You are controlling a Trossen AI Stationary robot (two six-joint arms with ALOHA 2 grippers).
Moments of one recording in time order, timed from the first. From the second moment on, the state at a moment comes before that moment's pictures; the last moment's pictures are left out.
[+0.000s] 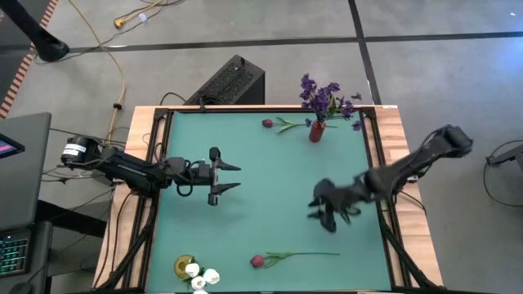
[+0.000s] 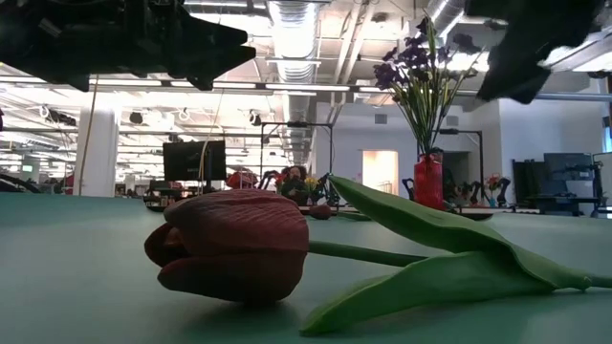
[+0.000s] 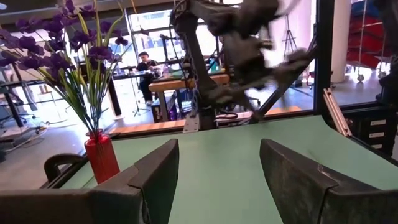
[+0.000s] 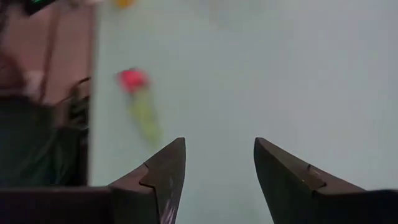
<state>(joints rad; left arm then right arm) -0.05 1.24 0.29 1.06 -0.06 0.13 0.46 1.17 0.75 -0.32 0.16 0.70</state>
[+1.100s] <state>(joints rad) -0.05 1.24 0.32 1.01 0.02 0.08 0.67 1.95 1.26 -0.47 0.18 0.74</state>
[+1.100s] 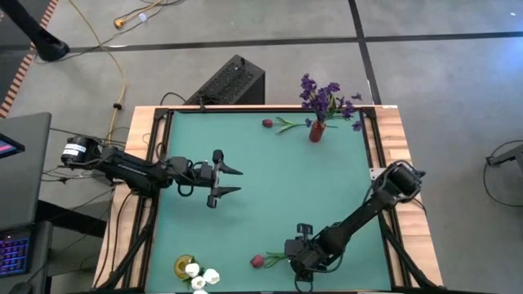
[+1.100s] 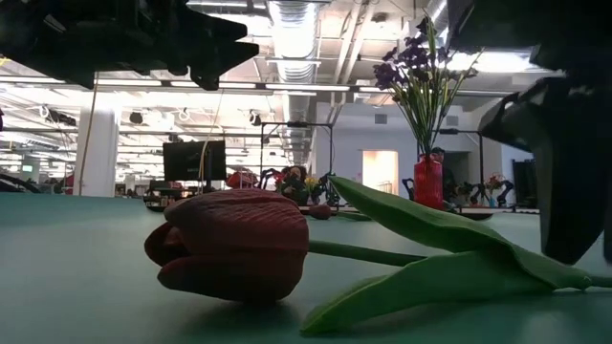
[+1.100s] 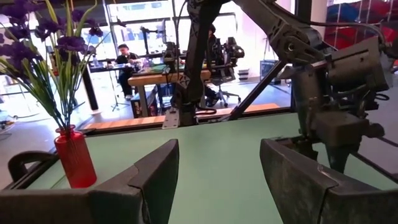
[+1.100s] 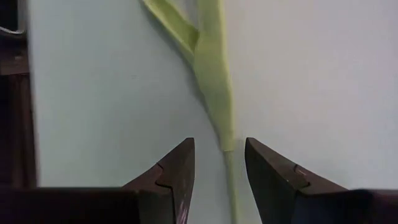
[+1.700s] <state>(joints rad) -0.05 1.24 0.32 1.00 0.02 0.10 0.71 2.03 1.27 -0.47 0.24 0.75</state>
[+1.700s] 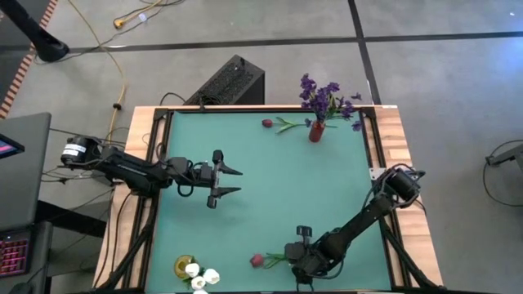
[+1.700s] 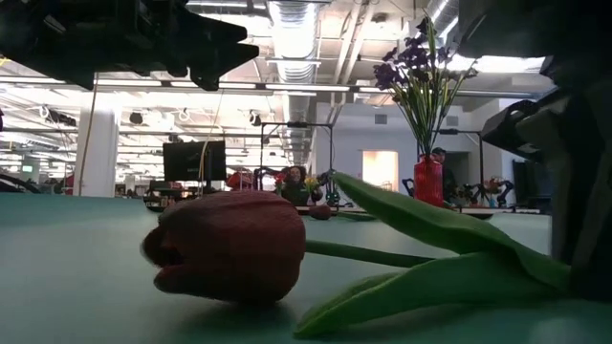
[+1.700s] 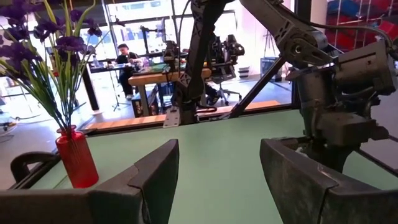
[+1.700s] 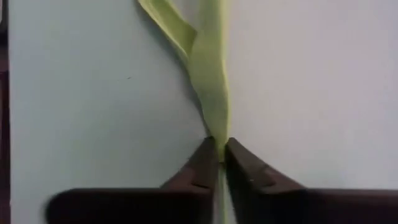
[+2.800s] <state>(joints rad) -0.05 1.24 0.32 0.98 0.01 0.17 0.69 0.91 0.69 -0.47 1.23 0.81</state>
